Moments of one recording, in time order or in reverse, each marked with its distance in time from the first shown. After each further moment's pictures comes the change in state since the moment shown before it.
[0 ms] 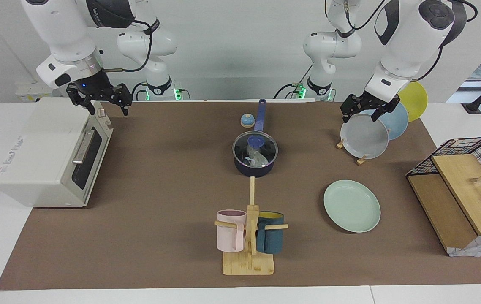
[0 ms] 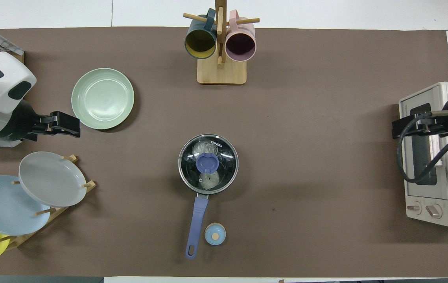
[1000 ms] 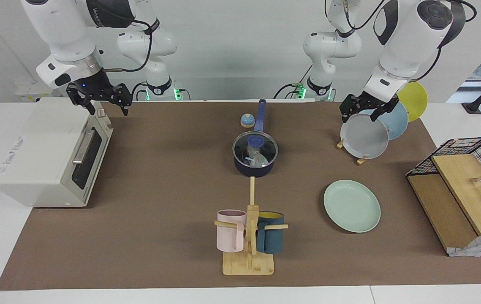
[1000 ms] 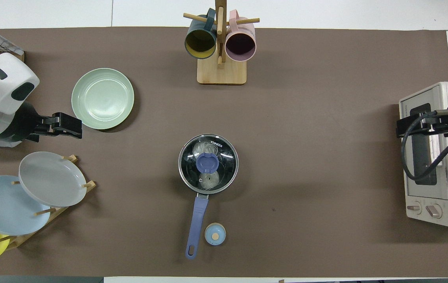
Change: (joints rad) left arm -0.004 0.000 -0.001 -0.001 0.000 -0.005 0.001; right arm -0.022 0.000 -0.005 0.001 -0.020 -0.002 0.002
